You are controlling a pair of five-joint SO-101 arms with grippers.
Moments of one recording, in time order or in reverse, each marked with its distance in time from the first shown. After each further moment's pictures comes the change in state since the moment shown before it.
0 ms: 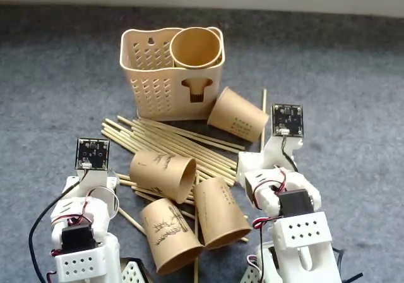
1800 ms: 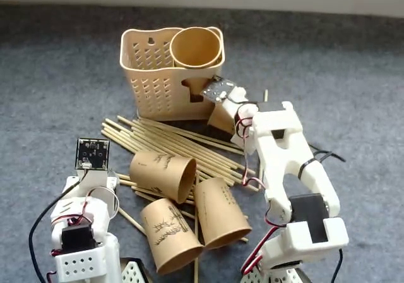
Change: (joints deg) left arm 0.0 0.0 0.0 0.0 0.0; right arm 2.2 66.2 -42.4 1.3 60.3
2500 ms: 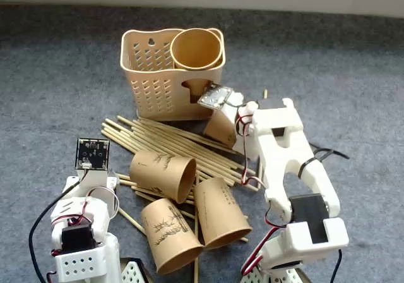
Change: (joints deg) left arm 0.0 0.0 0.0 0.0 0.0; right arm 0.0 0.2 -2.2 11.2 4.4
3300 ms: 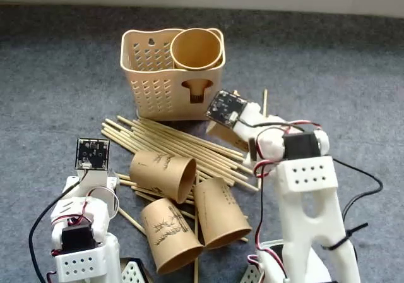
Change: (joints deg) left arm 0.0 0.0 0.0 0.0 0.0; right arm -0.1 -41.8 10.4 12.3 0.3
